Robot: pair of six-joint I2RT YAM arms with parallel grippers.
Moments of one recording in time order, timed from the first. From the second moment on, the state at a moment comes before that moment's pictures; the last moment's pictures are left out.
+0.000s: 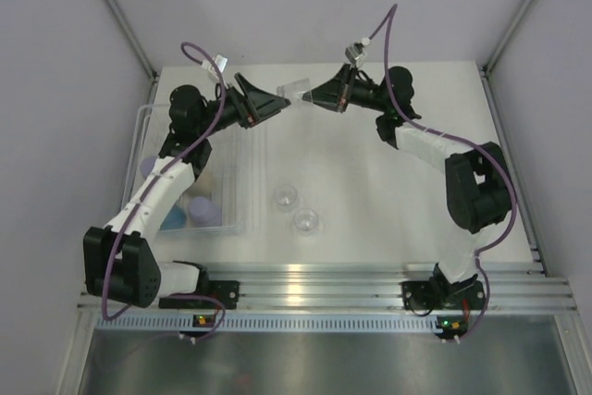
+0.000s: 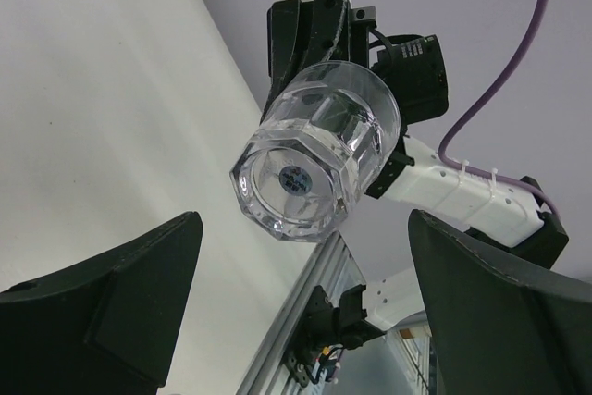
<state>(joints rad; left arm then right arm) -0.20 1.29 1.01 0.32 0.78 -0.99 0.41 1.82 1.27 0.79 -0.92 1.34</state>
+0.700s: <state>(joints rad) -0.23 1.36 1.01 0.46 0.77 -1.07 0.44 1.86 1.27 0.90 -0.94 1.44</state>
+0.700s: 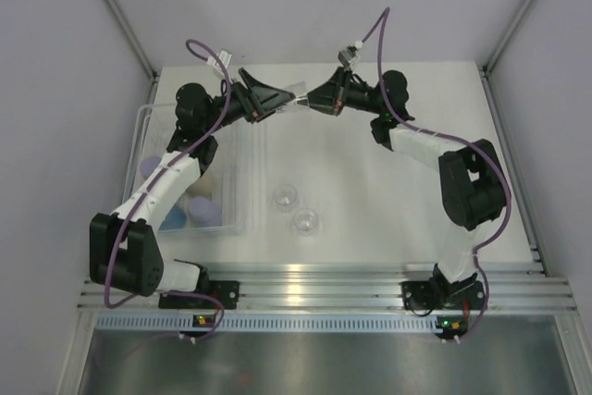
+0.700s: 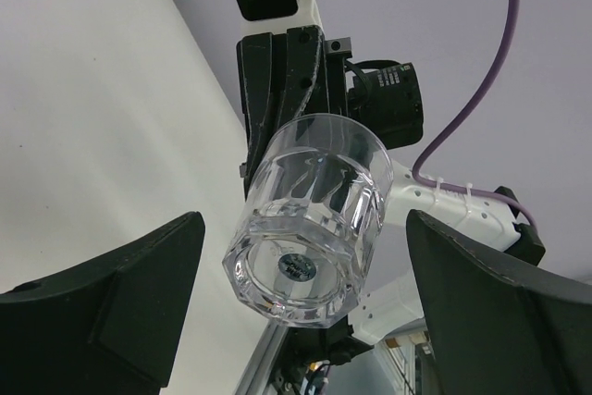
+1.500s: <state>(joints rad) -0.25 1.39 1.03 0.49 0.73 -1.08 0.44 1.91 1.27 1.00 -0.93 1.50</state>
